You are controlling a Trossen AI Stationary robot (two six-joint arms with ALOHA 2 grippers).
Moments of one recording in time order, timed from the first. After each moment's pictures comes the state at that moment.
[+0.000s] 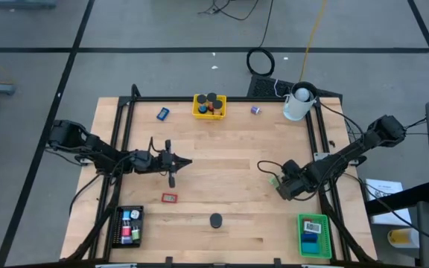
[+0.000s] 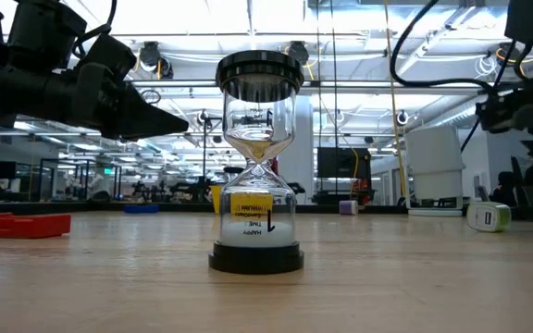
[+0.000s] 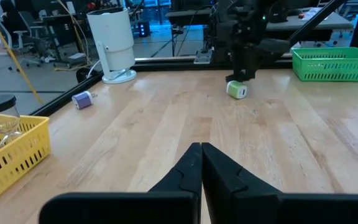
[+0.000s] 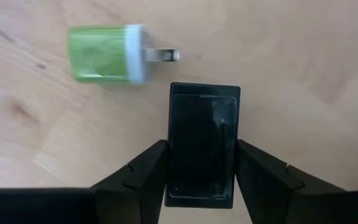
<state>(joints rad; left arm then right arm) -0.13 1.44 0.15 1.17 -0.26 0.04 0.49 1.22 0.59 -0.91 0.18 1.44</state>
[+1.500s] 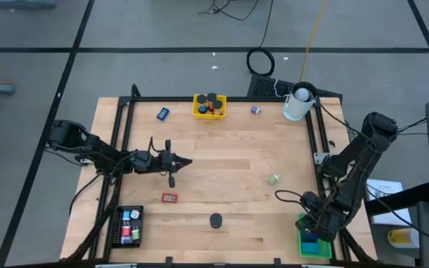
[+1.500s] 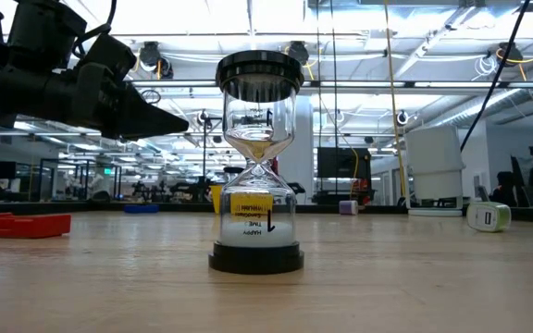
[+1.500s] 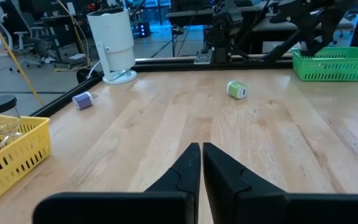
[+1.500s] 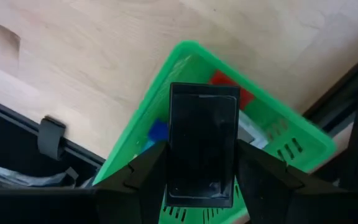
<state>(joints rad) -0.13 1.44 0.15 1.17 -0.26 0.04 1.04 1.28 0.87 -0.88 -0.11 2.11</state>
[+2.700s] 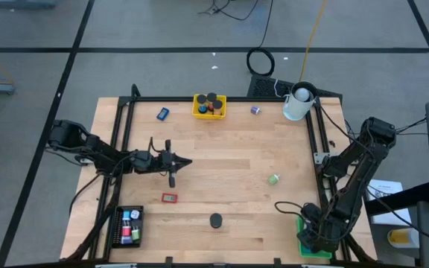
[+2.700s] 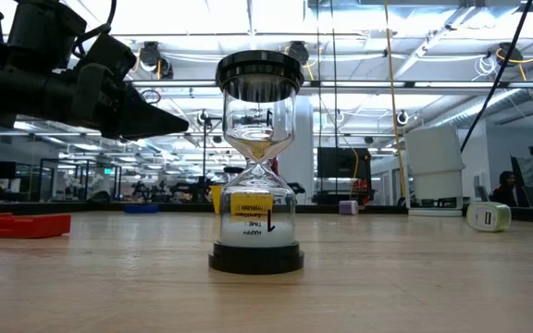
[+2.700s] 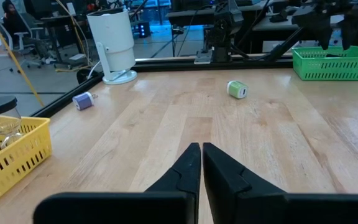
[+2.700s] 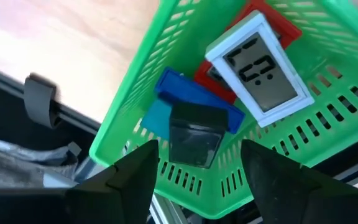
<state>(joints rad) -0.12 1.44 0.15 1.17 -0.26 0.04 1.10 1.38 0.86 -0.71 -0.19 2.20</state>
